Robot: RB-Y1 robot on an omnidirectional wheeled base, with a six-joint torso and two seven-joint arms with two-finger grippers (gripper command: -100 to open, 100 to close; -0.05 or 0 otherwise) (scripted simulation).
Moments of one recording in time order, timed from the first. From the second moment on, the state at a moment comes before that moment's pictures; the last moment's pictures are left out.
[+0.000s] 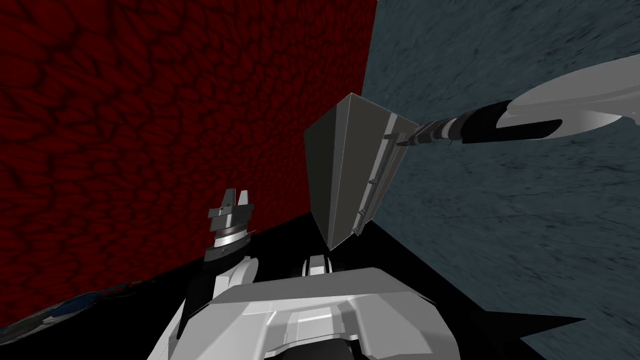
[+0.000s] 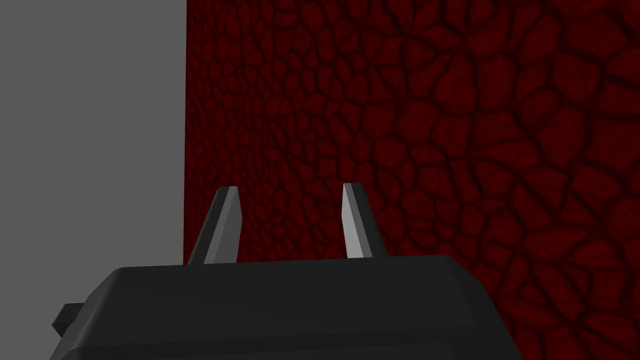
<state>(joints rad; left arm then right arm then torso) 0.49 0.03 0.01 -2.31 0.10 -0.58 -0.04 -0.38 -2.11 0.32 -1.33 0.48 -0.33 -0.22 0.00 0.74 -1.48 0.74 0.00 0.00</state>
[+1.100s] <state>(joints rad) 0.48 0.03 0.01 -2.31 0.10 -0.58 -0.04 -0.36 -2.17 0.39 -1.22 0.45 -0.31 -0.28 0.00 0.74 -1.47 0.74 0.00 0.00</state>
